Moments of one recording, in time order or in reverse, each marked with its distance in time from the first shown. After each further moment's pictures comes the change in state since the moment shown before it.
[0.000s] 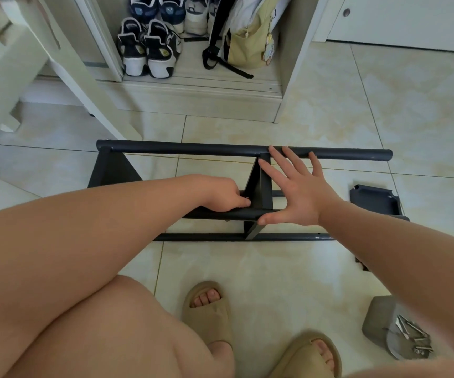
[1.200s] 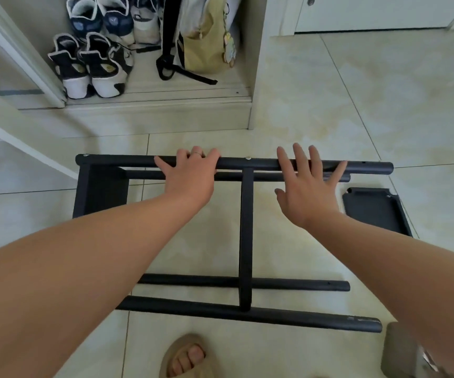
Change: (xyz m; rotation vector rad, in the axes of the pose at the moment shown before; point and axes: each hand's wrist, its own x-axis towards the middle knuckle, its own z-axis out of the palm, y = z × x) left_hand 0.133 0.003 -0.025 0.245 0.805 -0.063; right_hand 0.044 0.077 0.054 -0.058 0.194 0.502
